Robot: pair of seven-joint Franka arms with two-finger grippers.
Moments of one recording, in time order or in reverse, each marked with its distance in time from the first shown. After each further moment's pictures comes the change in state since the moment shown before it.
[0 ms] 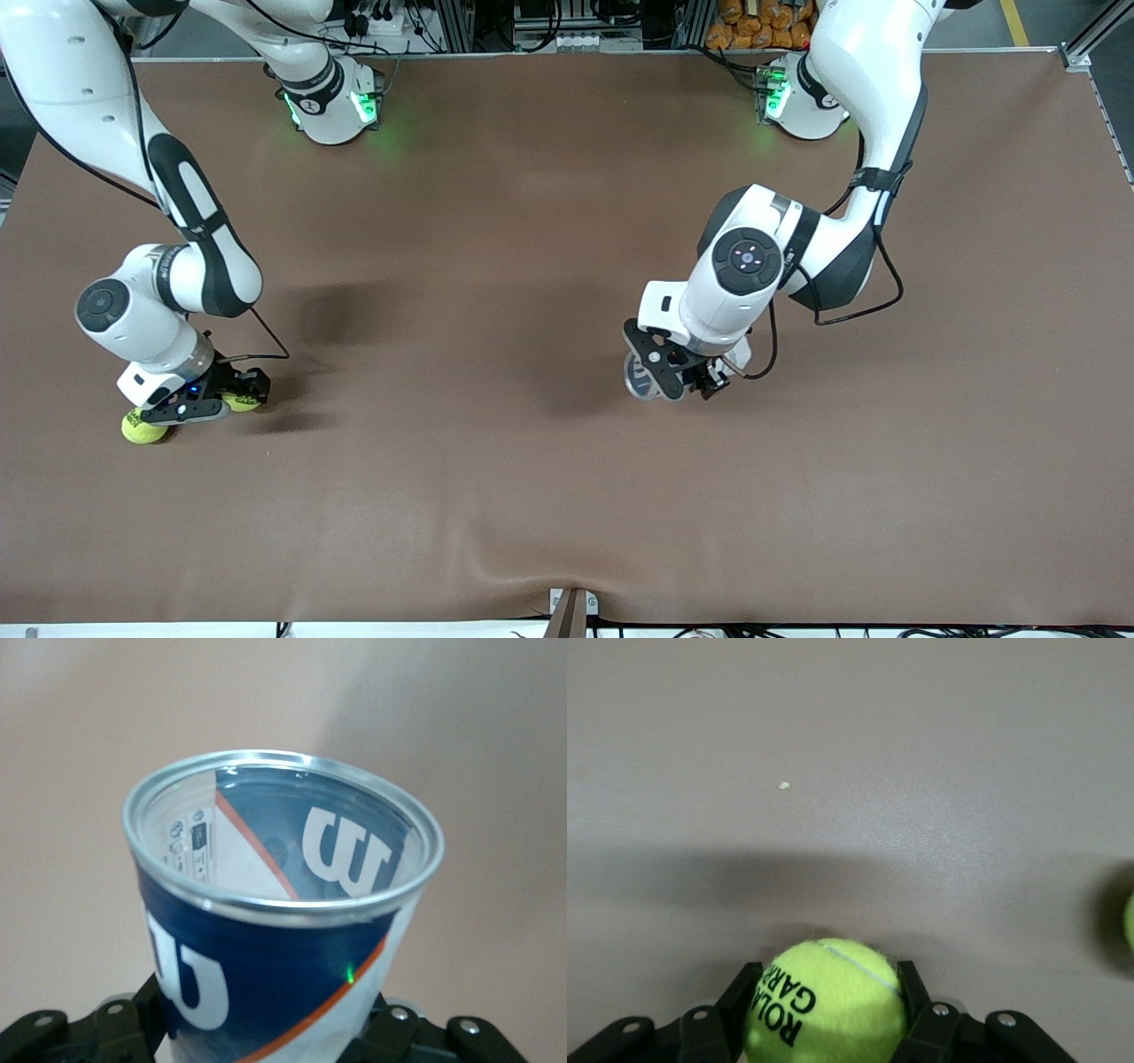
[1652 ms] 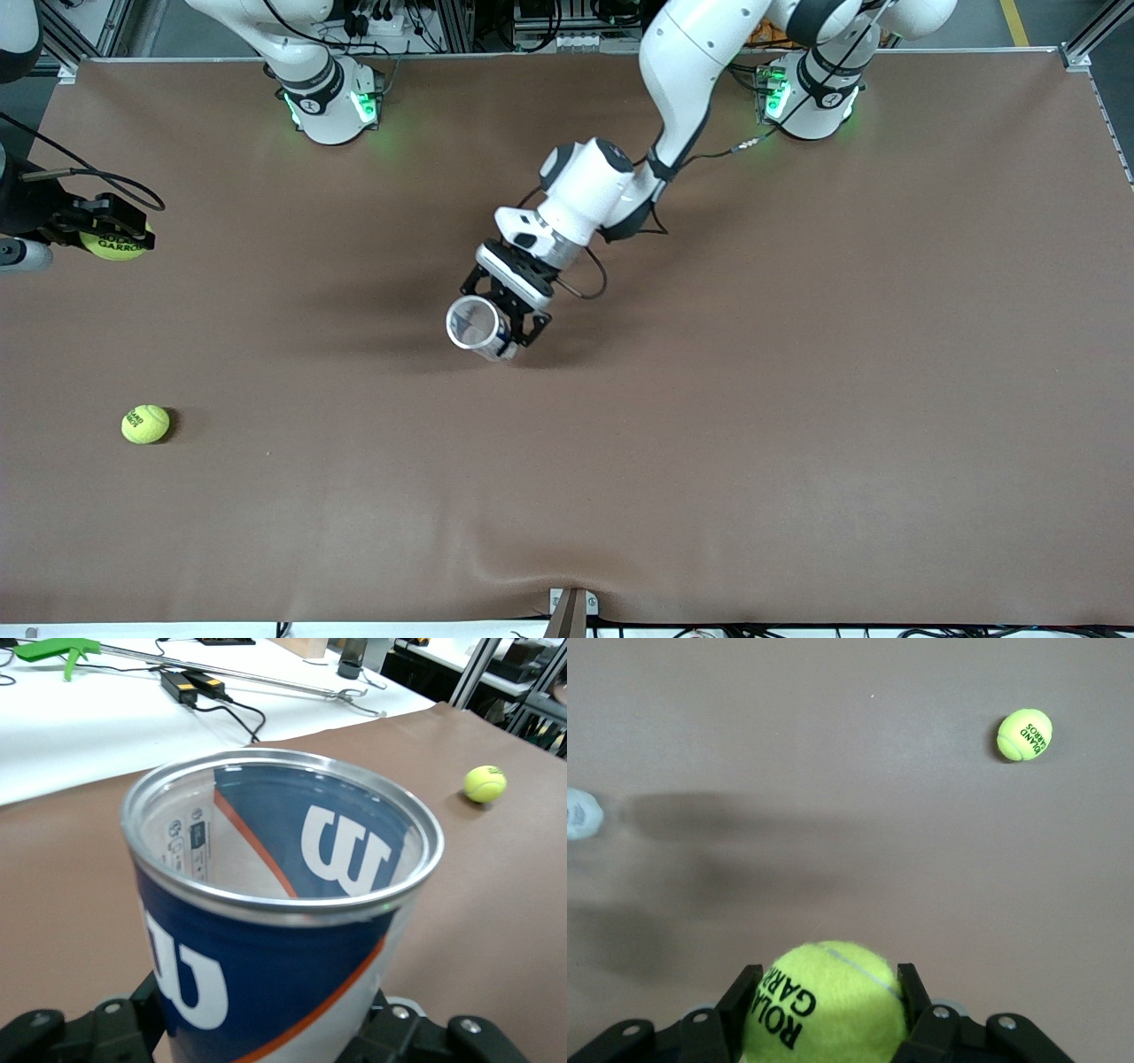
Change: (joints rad) left arm -0.471 0.278 -0.019 -0.002 -0.720 1.199 -0.069; right arm 0.002 -0.525 0.019 0.294 0.062 -1.055 0.081
